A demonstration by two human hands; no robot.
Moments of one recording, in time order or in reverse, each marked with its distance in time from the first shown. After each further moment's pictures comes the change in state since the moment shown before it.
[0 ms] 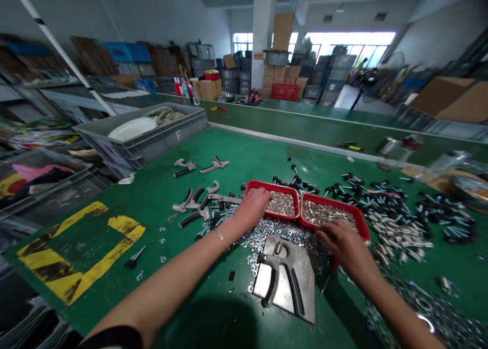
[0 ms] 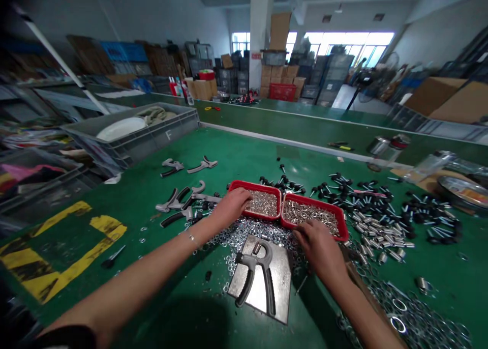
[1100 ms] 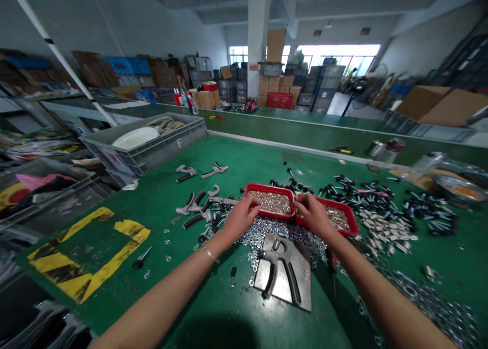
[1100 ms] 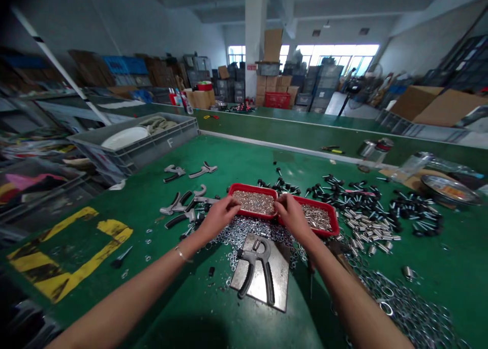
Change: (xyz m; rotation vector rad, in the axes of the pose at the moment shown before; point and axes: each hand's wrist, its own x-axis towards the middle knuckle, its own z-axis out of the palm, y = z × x) left_hand -0.043 -0.002 -0.012 -0.324 0.144 -0.099; right_hand 0.066 -0.029 0.017 0.283 0.082 0.118
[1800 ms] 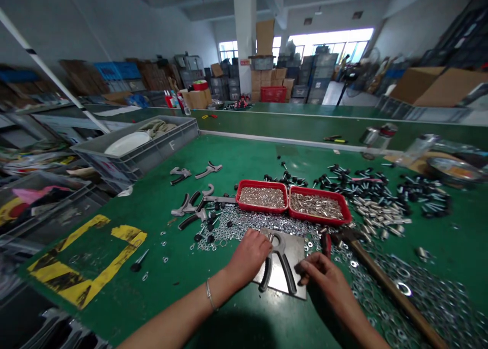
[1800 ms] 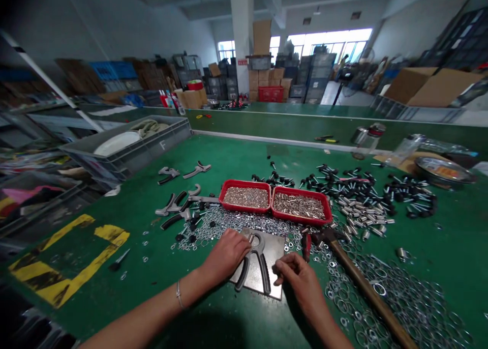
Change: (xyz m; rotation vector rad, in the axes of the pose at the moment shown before) left_hand -0.079 0.026 0.062 0.341 -0.105 0.417; right_hand -0.168 -0.003 0.018 0.928 -0.124 0.514
